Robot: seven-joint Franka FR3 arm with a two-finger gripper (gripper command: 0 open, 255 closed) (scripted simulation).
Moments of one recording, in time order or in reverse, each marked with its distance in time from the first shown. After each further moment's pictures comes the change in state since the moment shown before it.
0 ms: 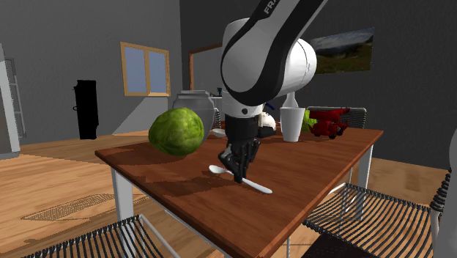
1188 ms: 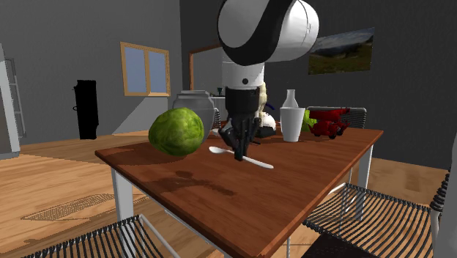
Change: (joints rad) arm 0.023 -0.124 -0.009 0.072 0.039 -0.195 -0.040
